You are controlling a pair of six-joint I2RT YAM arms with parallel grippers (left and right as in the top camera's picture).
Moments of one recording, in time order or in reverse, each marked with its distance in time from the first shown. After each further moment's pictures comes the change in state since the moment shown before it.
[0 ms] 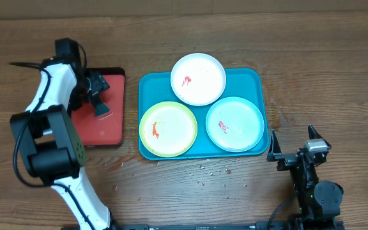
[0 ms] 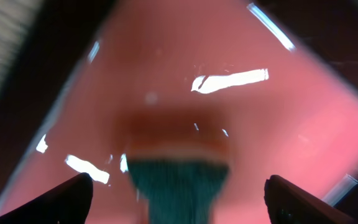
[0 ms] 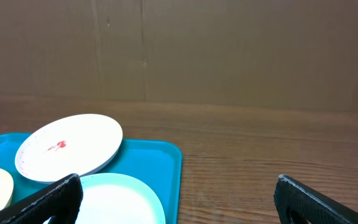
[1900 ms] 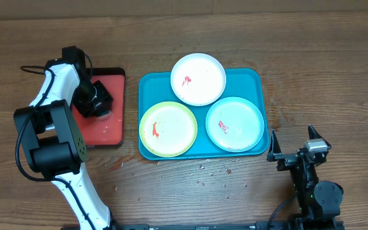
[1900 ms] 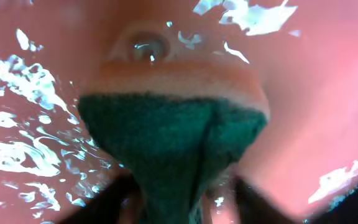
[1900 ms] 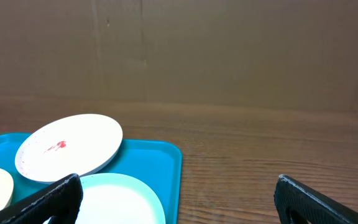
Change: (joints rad) left arm -0.003 0.049 0.010 -0.172 0.118 0.010; right arm 0.000 0.000 0.000 0.001 0.000 0.000
